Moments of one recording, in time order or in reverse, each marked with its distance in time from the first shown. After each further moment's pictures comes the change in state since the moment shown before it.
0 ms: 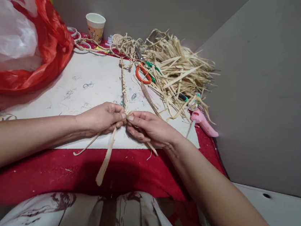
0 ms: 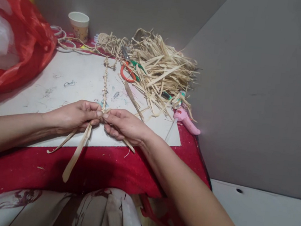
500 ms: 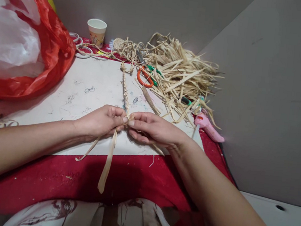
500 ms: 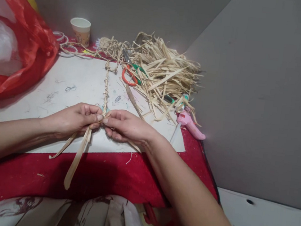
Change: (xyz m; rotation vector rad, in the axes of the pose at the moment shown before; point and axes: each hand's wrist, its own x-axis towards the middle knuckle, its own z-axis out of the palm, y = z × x) left_hand -0.001 0.002 -0.006 0.066 -0.009 0.057; right_hand 0.005 -0.014 -0.007 -0.125 -0.103 -0.017
